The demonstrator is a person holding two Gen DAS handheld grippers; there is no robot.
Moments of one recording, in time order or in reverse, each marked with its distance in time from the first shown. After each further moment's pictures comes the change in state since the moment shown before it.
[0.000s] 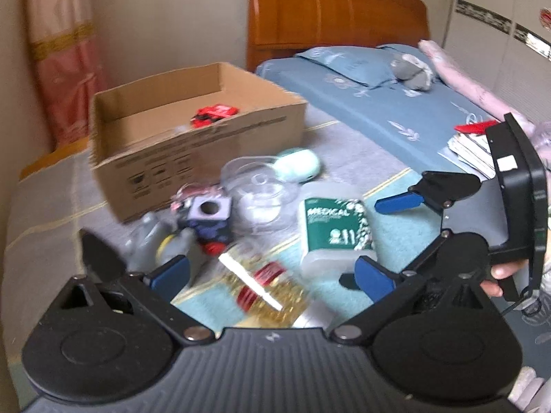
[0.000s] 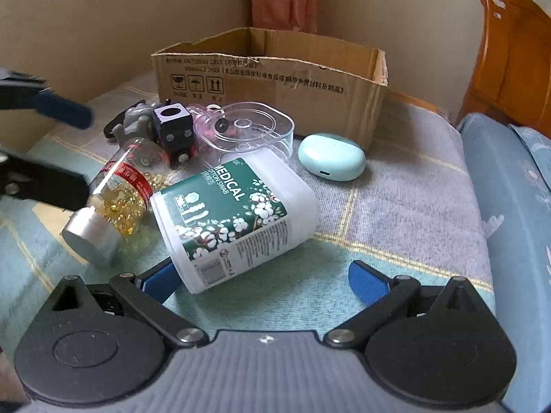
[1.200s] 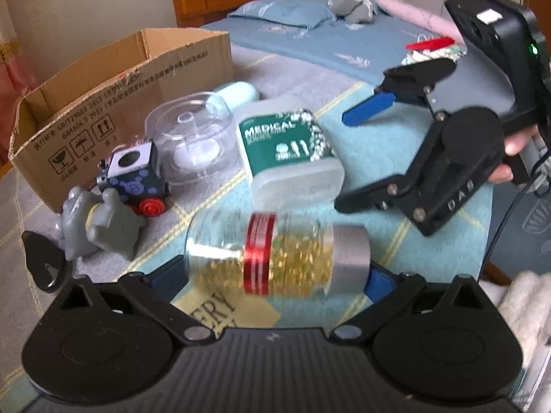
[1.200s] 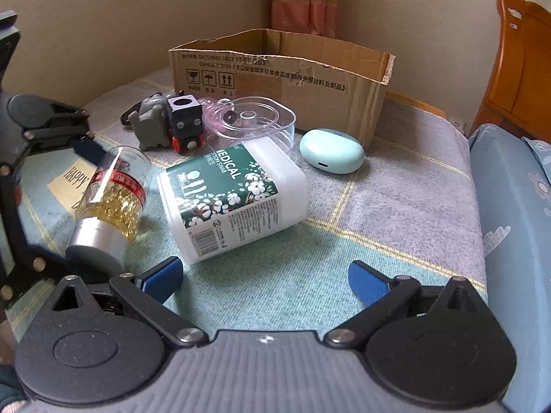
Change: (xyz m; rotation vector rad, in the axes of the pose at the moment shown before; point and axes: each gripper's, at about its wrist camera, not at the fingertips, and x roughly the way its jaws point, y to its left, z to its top) left arm 0.037 -0.023 -0.034 0.229 0.123 -0.093; right arm -0.011 -0.010 -0.011 -0.058 -0.003 0.054
